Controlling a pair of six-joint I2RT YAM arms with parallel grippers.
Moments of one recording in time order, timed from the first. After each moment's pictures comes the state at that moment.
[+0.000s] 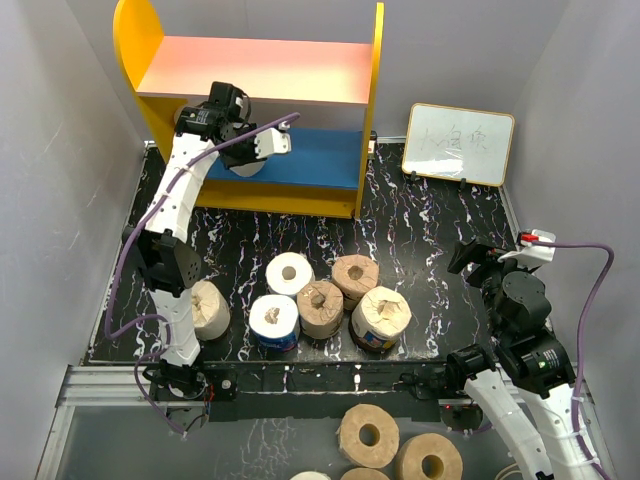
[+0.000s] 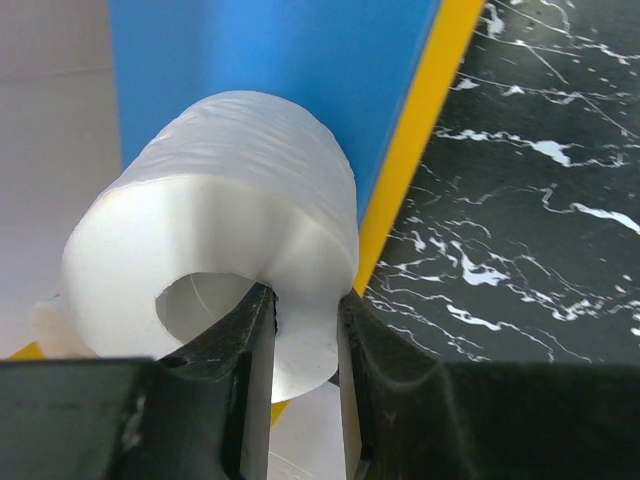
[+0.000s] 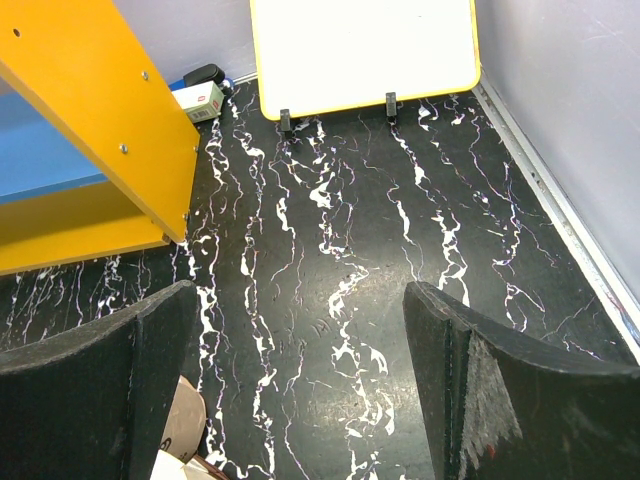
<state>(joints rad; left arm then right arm) -0.28 2.02 2.26 -1.25 0.12 1.23 0.33 0.30 0.72 -0.58 0.47 0.30</state>
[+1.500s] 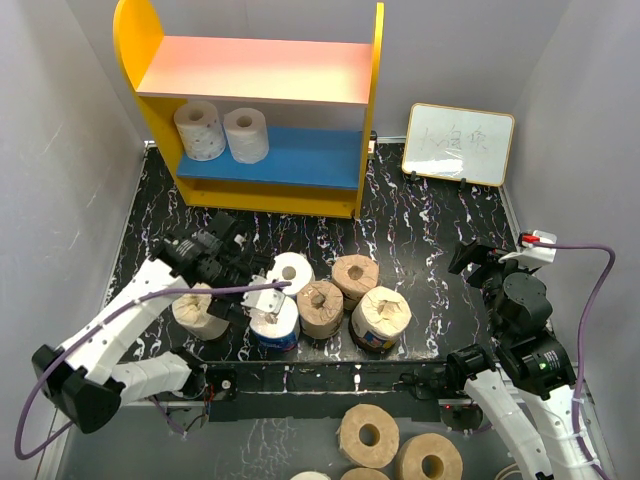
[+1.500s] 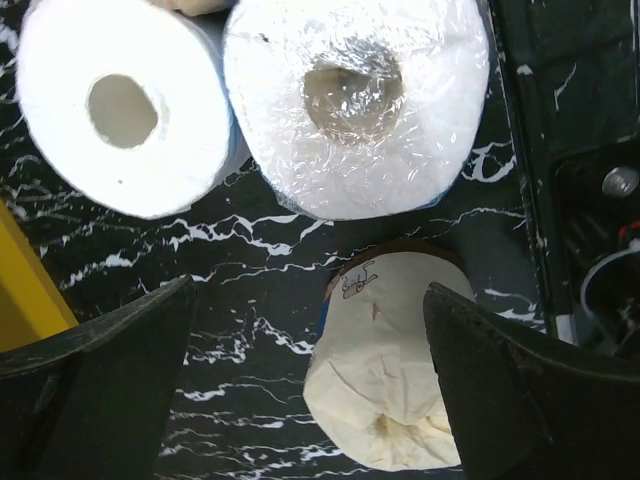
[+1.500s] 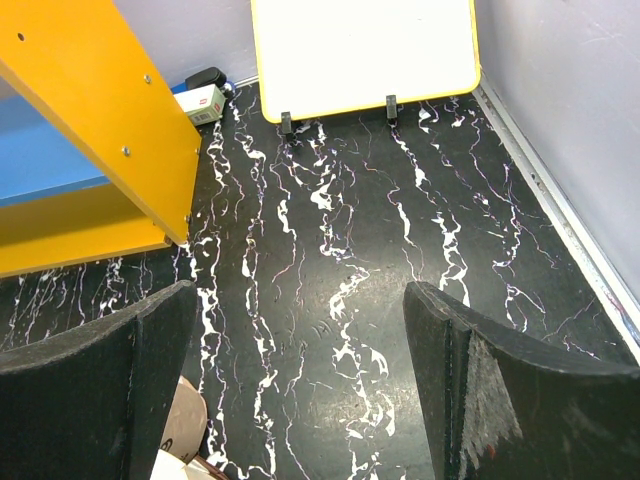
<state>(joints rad) -0.62 1.08 1.10 -1.28 0.32 1.27 0.33 0.29 0.72 -0.58 0.47 0.30</state>
